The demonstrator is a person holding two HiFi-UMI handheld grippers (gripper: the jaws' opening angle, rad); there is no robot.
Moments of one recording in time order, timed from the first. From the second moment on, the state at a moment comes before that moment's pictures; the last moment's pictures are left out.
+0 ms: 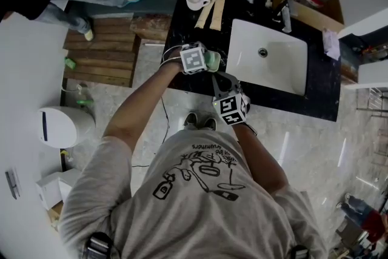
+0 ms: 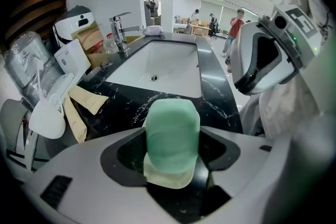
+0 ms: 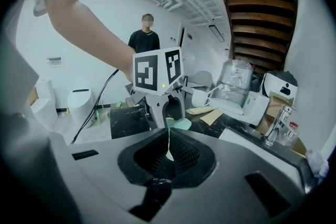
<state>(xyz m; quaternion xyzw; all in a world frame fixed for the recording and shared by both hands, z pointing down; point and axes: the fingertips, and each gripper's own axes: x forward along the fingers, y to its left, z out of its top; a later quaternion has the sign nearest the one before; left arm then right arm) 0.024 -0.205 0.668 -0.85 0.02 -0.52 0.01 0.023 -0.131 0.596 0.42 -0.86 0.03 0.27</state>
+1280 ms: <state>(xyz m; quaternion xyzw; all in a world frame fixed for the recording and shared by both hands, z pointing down) 0.028 -0.202 0.668 -0.85 0.00 -0.52 0.01 0.023 -0.141 0.604 0.41 -0.86 0.05 0.29</state>
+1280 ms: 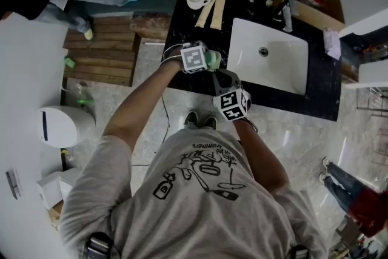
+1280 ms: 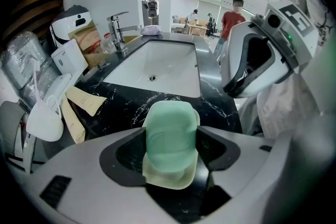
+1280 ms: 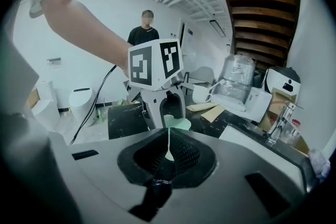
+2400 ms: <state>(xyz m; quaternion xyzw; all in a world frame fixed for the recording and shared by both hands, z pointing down) 0.020 -0.193 0.661 -0.88 0.03 -0.47 -0.02 0.023 -0.142 0.603 0.42 -0.86 0.05 0.29</state>
